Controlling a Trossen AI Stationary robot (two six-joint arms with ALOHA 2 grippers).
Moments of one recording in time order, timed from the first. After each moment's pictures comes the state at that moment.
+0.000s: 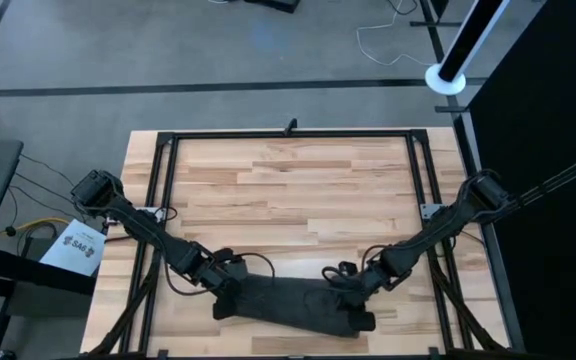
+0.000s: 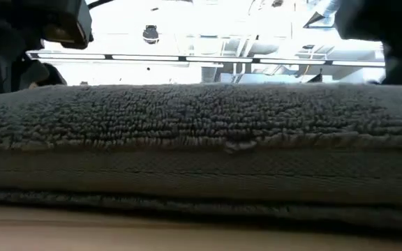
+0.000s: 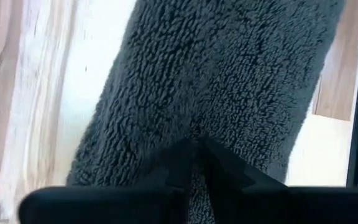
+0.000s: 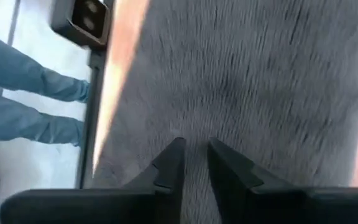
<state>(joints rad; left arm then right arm) -0.60 1.55 0.87 -0.44 -0.09 -0.81 0.61 1.66 0.86 -0.16 -0.09 0.66</state>
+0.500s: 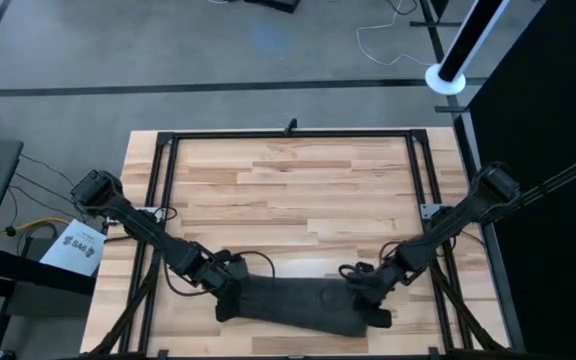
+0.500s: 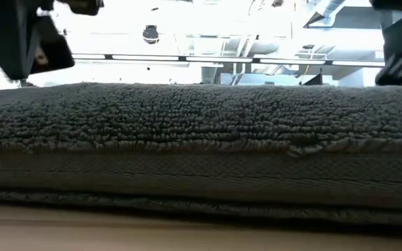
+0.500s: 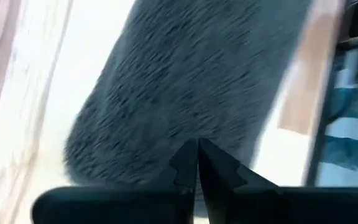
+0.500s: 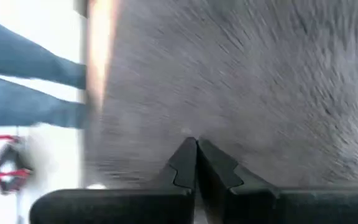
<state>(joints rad) -0.60 1.55 1.02 -0.53 -0.08 -0.86 0.64 1.43 0.76 -0.17 -0.11 0.75</state>
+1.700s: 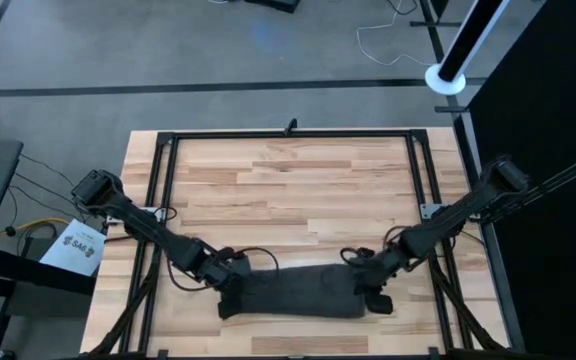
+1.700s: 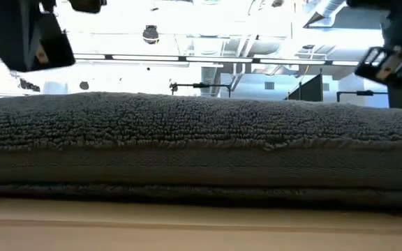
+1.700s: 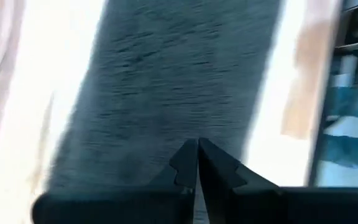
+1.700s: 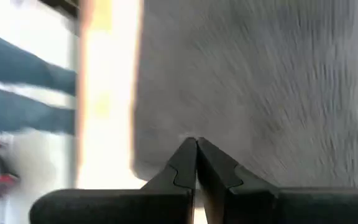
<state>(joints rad) -0.59 1.55 1.03 -0.51 -0.05 -0.89 0.57 1.36 0.79 -0.28 -0.10 0.70</state>
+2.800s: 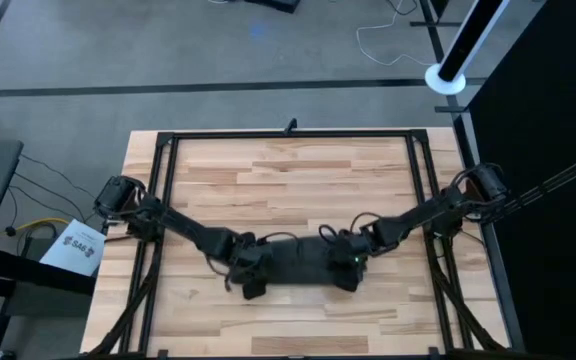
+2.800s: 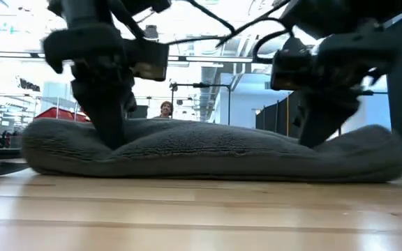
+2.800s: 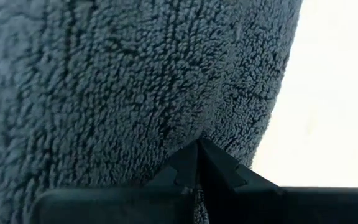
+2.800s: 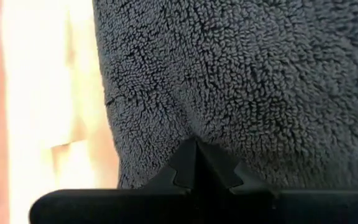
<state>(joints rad) -0.29 1.74 1.04 -0.51 -0.04 -0.51 0.23 1.61 0.76 -0.16 -0.04 0.49</state>
